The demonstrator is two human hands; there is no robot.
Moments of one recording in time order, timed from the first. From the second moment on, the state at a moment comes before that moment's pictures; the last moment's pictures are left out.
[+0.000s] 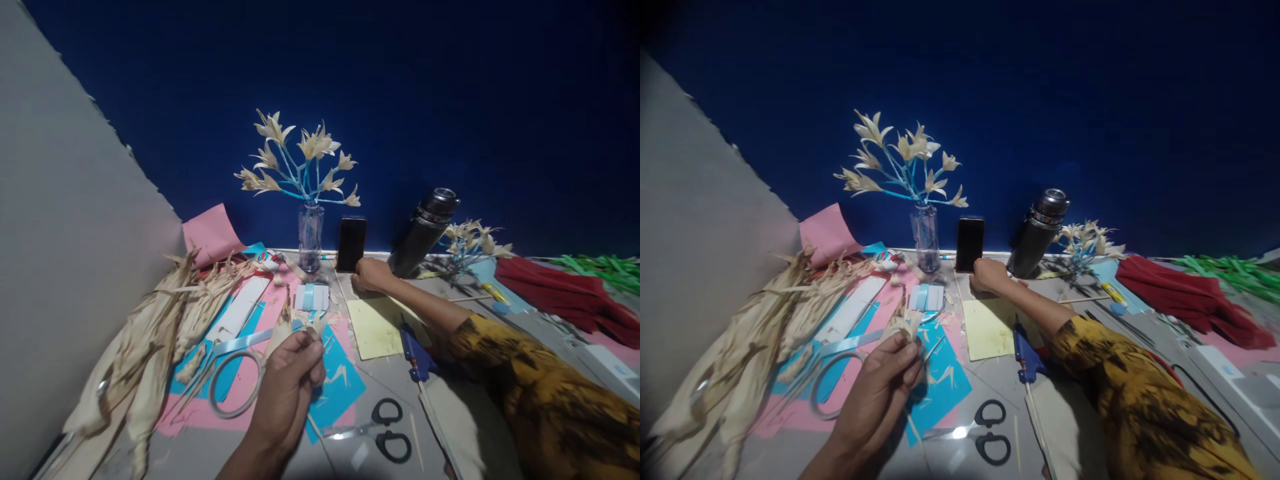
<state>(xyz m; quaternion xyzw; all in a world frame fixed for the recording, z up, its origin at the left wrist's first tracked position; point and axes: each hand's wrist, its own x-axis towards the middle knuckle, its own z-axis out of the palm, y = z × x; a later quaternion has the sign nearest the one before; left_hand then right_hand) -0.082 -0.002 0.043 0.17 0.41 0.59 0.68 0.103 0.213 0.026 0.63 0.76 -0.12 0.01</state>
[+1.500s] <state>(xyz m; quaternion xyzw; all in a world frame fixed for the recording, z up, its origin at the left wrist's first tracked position) -0.020 -0.040 0.065 0.29 0.38 0.59 0.65 0.127 -0.023 0.062 0.31 0.26 -0.80 -0.45</state>
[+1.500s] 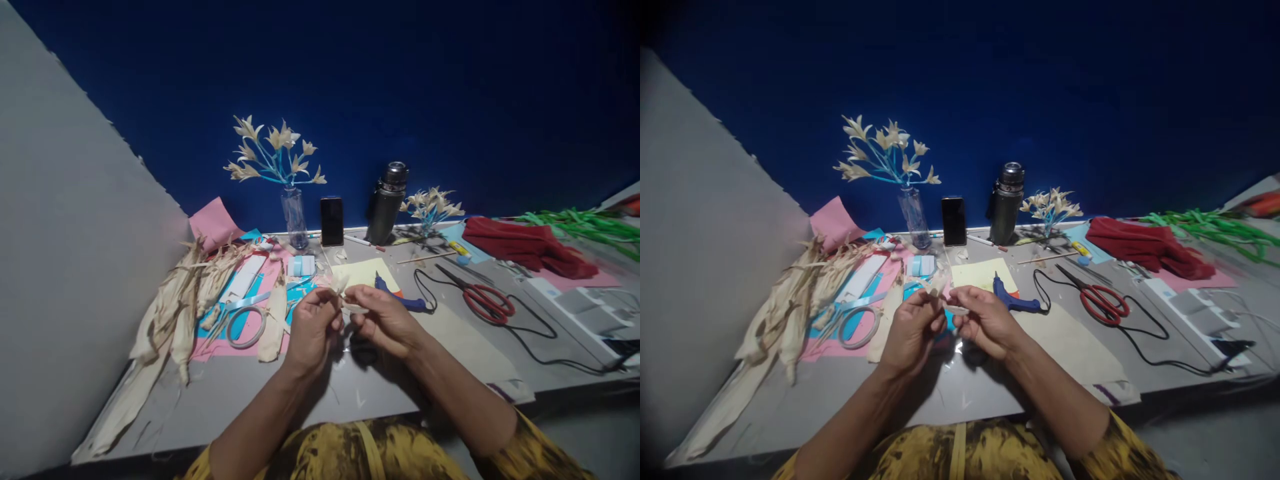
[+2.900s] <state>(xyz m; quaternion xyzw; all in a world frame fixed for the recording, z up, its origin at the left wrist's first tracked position) -0.018 -0.034 0.053 0.25 0.36 0.55 0.71 0.131 -0.030 0.051 0.25 0.26 -0.86 -0.35</state>
